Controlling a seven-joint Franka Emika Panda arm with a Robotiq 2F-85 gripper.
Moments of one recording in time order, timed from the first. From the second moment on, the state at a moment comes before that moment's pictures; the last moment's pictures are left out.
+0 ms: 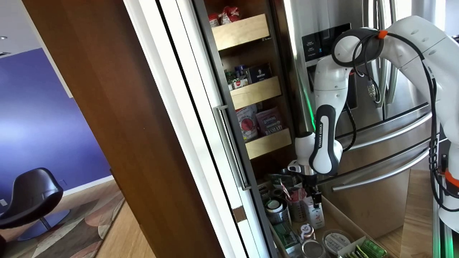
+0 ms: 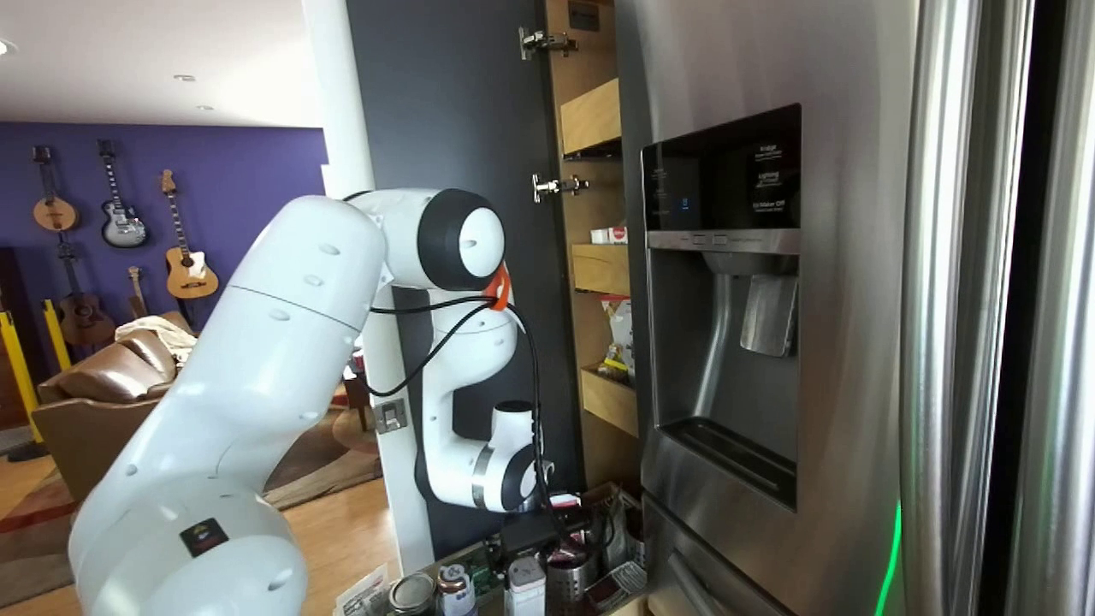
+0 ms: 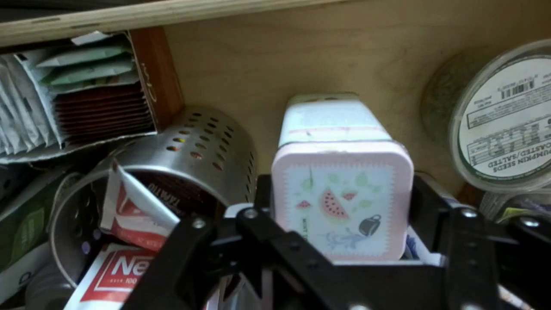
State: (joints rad) arm -0.21 0.58 0.18 -2.42 -0.24 3.04 -0.72
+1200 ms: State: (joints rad) arm 0.08 0.60 0.10 -2.28 -0.26 2.90 -0.45
